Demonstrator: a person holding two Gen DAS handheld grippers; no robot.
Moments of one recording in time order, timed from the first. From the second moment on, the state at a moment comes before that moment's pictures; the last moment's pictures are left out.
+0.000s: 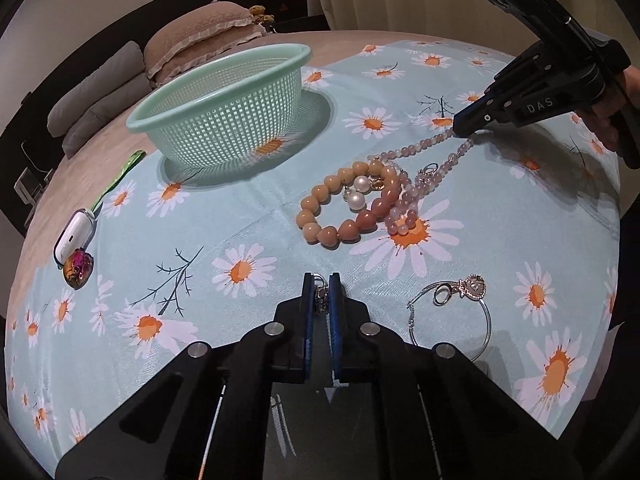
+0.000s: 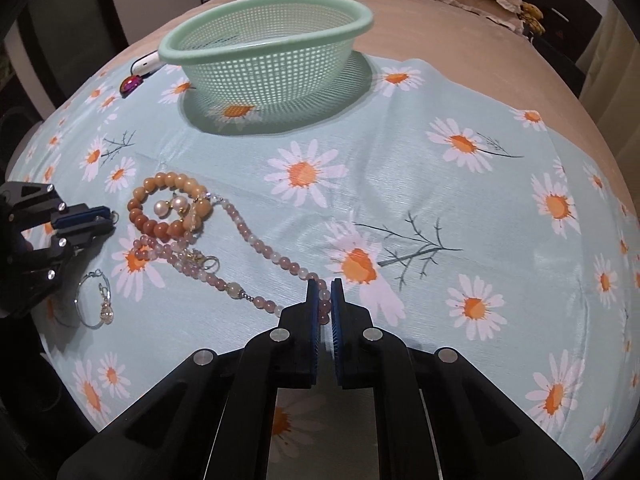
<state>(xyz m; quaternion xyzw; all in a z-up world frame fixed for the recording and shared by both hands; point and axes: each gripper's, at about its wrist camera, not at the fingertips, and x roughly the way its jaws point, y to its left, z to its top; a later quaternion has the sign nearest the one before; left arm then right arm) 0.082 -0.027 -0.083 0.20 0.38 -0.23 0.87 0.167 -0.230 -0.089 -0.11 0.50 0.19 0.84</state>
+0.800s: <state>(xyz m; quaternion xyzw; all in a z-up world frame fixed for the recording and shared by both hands) 0.095 0.040 -0.058 0.15 0.38 -0.16 0.90 0.150 -0.311 0.000 -0.01 0.41 0.18 0.89</state>
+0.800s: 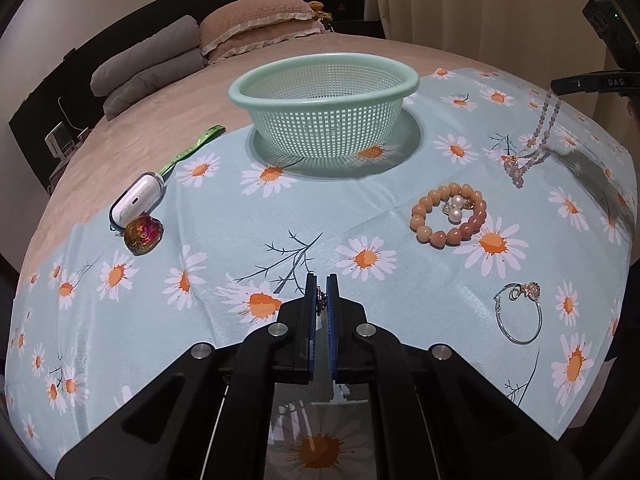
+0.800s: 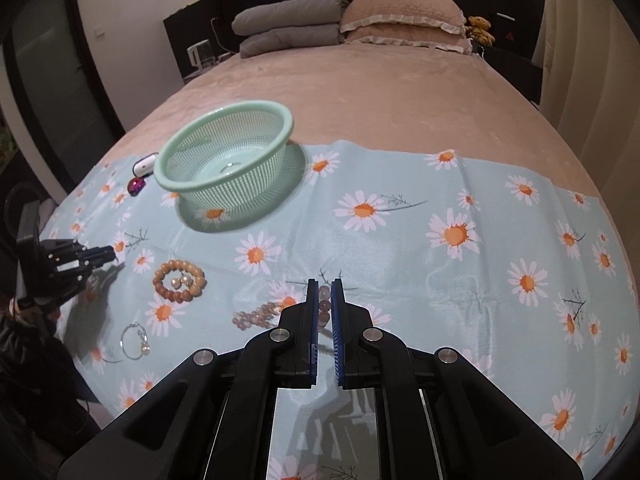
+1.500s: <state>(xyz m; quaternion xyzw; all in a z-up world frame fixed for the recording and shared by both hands) 0.125 0.014 0.019 0.18 0.34 -0.16 0.91 0.150 -0.262 0.110 0.05 0.27 0.28 0.92</state>
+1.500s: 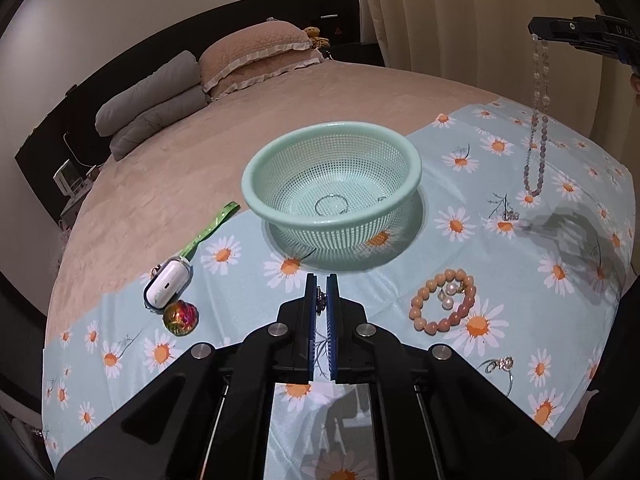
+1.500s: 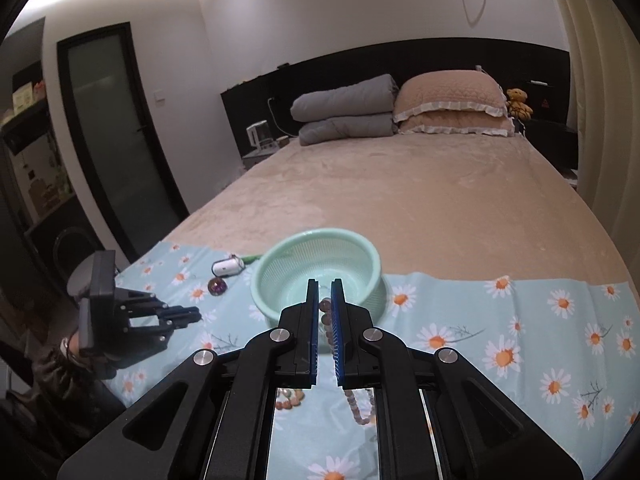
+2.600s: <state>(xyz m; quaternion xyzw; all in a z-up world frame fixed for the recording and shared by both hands) 0.235 -0.032 -0.013 0.19 0.38 -0.21 0.88 0.282 -0.156 0.019 -0.03 0.40 0.25 0.88</state>
